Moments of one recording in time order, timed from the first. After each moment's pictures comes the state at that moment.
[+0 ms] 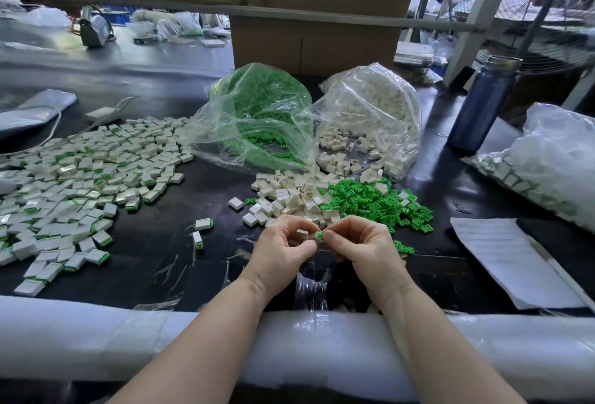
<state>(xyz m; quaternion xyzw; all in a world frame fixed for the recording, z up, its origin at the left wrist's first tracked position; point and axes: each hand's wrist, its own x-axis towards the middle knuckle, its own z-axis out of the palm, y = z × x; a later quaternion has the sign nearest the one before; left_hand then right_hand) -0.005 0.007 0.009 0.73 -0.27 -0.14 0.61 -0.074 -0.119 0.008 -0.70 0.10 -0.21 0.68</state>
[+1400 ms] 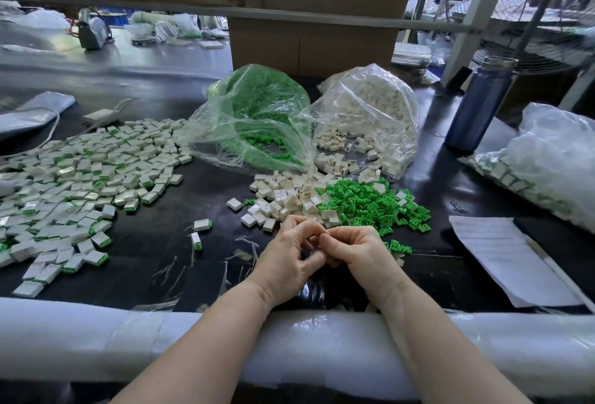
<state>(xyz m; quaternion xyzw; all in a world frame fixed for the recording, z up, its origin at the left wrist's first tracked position) -0.004 0.004 0.000 0.77 -0.38 -0.13 0.50 -0.075 -0.116 0.012 -0.69 0.11 -0.10 0.71</state>
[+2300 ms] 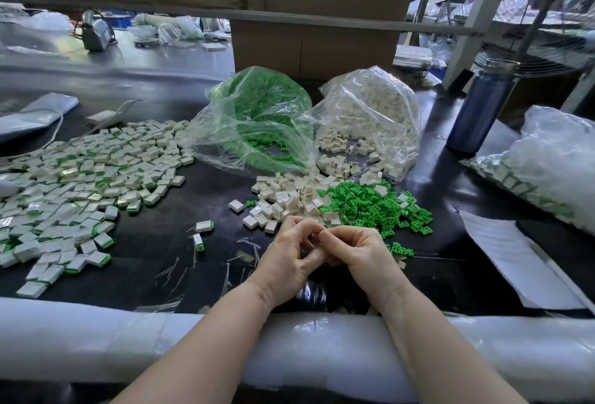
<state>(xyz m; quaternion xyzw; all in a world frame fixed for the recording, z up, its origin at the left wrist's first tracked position) -0.005 0.004 0.002 0.74 -0.38 -0.12 0.54 -0.075 -0.115 0.011 -0.68 0.10 -0.12 0.72</state>
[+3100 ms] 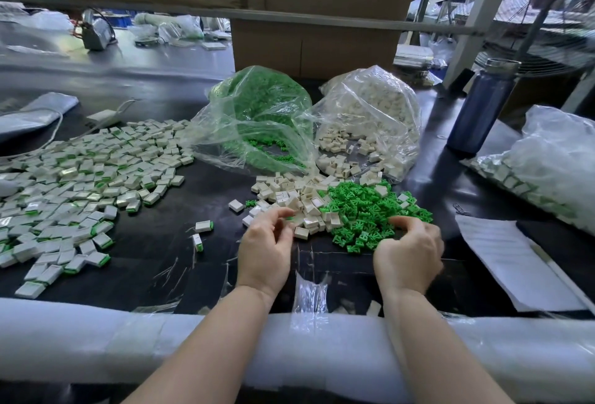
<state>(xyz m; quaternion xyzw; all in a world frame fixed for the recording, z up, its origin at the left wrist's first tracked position) 0.000 0.006 0.001 0.80 -0.20 0.06 0.56 -0.079 -0.134 0.010 -0.75 0.47 -0.34 0.33</state>
